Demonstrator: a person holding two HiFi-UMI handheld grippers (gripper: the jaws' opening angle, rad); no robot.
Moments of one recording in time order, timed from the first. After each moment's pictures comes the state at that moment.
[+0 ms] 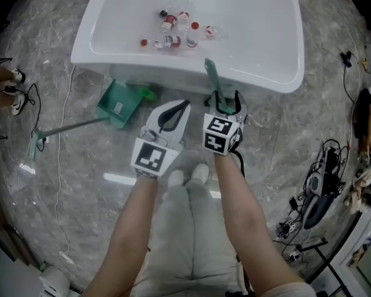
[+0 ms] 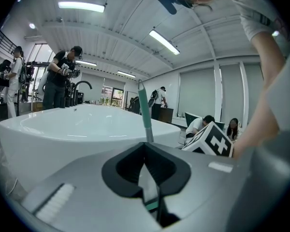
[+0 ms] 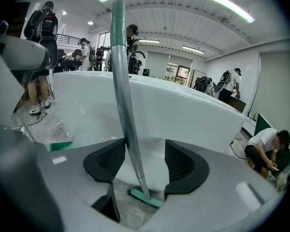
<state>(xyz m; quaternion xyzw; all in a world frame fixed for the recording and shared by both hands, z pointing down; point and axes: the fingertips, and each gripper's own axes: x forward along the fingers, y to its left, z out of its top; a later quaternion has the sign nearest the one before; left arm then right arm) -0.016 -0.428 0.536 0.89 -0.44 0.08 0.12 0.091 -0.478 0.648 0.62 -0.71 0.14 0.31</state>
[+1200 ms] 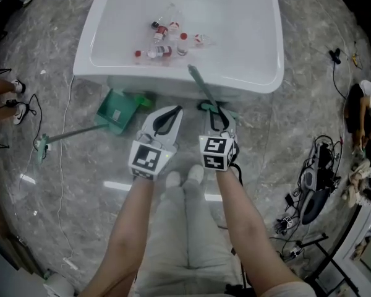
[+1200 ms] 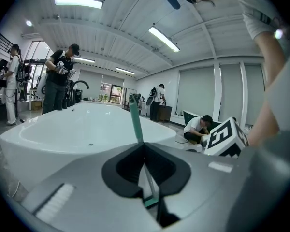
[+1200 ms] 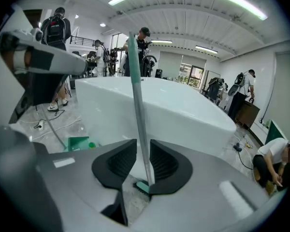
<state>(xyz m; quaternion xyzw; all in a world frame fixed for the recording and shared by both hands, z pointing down) -0.011 -0.426 0.520 0.89 -0.43 0.09 0.12 0.089 -0.434 0.617 0.55 -0.76 0.14 0.33</state>
